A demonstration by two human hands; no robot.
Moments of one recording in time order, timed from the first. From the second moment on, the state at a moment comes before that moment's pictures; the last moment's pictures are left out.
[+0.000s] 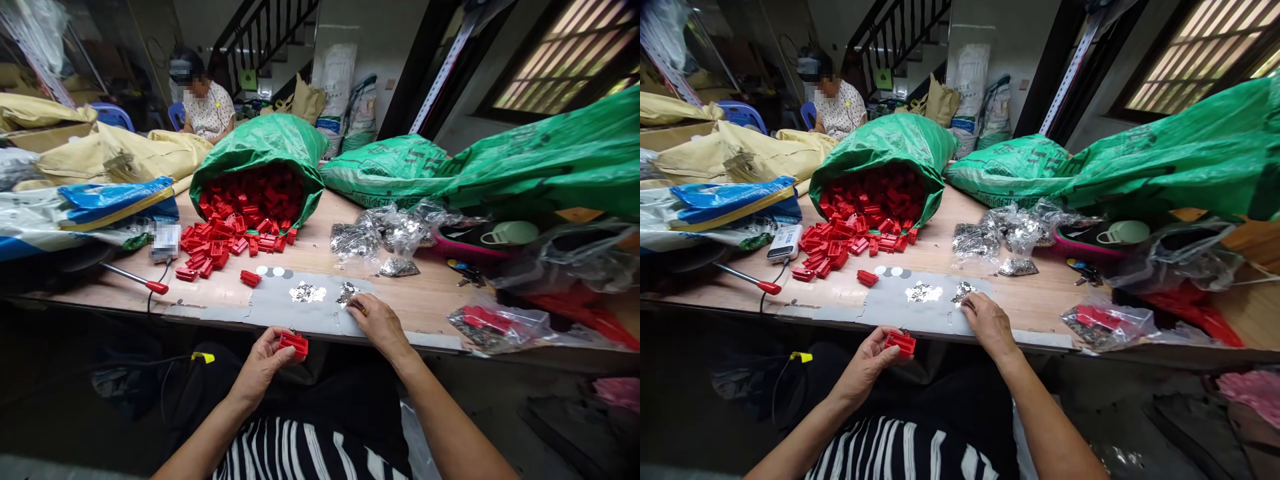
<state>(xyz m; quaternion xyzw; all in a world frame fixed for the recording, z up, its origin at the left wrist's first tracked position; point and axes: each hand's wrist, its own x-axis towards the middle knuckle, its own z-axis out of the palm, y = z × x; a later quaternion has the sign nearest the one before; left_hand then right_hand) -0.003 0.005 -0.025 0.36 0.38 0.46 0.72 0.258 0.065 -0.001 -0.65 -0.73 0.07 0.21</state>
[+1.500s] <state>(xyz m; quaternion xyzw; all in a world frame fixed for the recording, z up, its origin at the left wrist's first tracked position) 0.000 0.000 -0.025 0.35 0.40 0.46 0.72 0.268 0.060 -0.003 -0.67 -0.70 0.09 0.23</state>
